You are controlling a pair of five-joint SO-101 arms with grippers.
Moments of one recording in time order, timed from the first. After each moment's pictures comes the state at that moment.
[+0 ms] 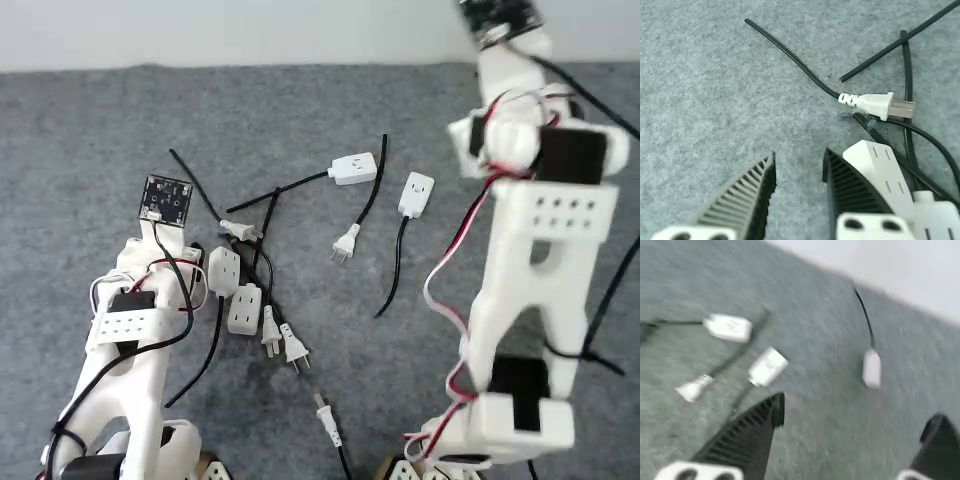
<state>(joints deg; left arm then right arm) -10.4 -25.6 64.0 22.4 -9.8 1.6 1.1 -38.0 92.0 23.3</state>
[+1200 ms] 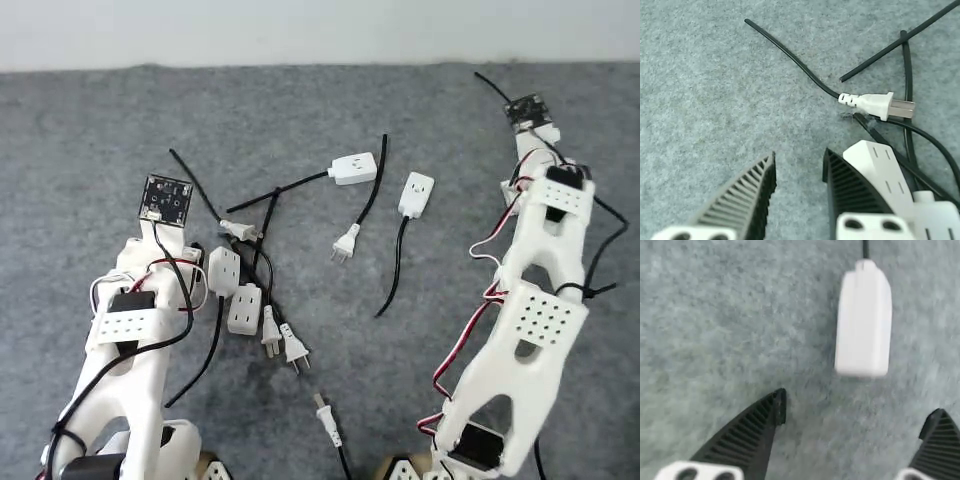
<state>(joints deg) -10.3 -25.6 64.0 22.4 -9.8 19.5 55.5 -37.5 46.2 37.6</state>
